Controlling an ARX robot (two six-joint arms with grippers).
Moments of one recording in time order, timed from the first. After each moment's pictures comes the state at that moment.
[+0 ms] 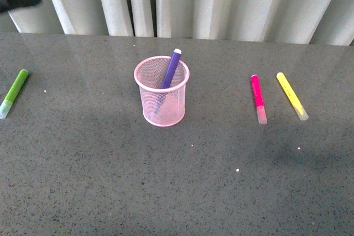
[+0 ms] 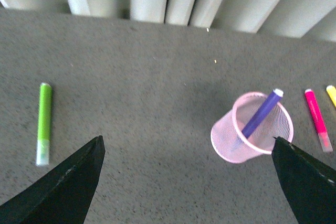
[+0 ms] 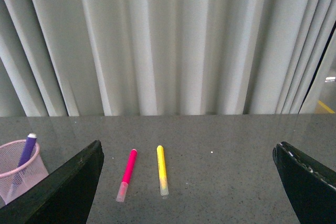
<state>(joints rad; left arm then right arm) -0.15 1.27 0.63 0.12 0.05 -0.14 0.00 0.00 0.02 0.00 0.00 0.00</state>
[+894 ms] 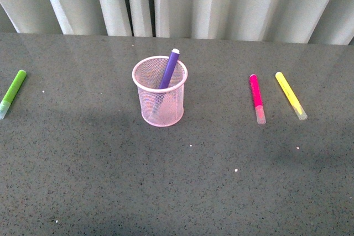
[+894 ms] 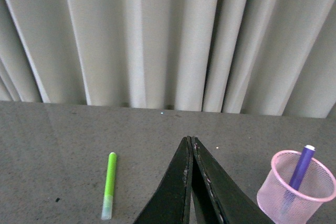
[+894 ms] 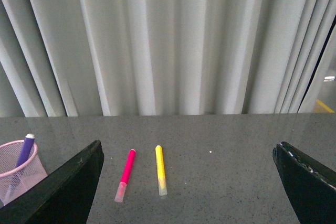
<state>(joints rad) 0.00 0.88 0.10 0.77 -0.01 -0.01 0.00 0.00 0.02 0.00 0.00 0.00</state>
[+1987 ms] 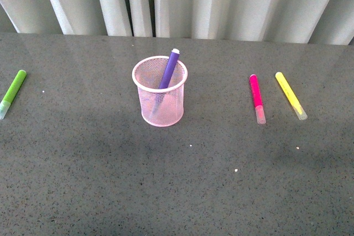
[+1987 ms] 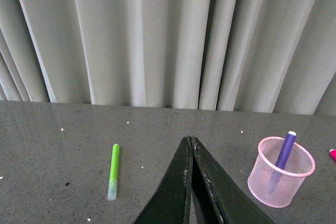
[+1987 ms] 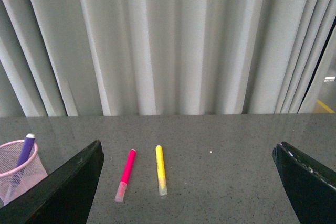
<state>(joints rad) 0.00 0.29 0.01 0.29 0.00 -0.01 0.00 0.00 0.02 0.00 0.00 0.00</state>
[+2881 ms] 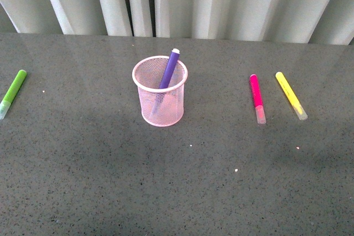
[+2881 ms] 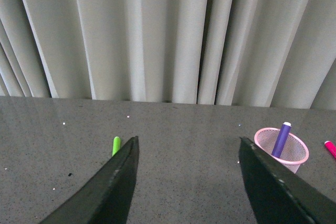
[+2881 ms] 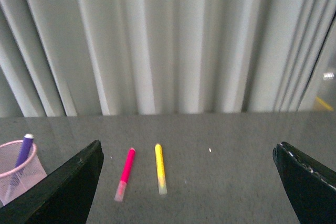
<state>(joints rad) 0.00 0.00 0.01 0.00 0.00 -0.01 0.01 0.03 0.04 -0.06 0.05 0.03</state>
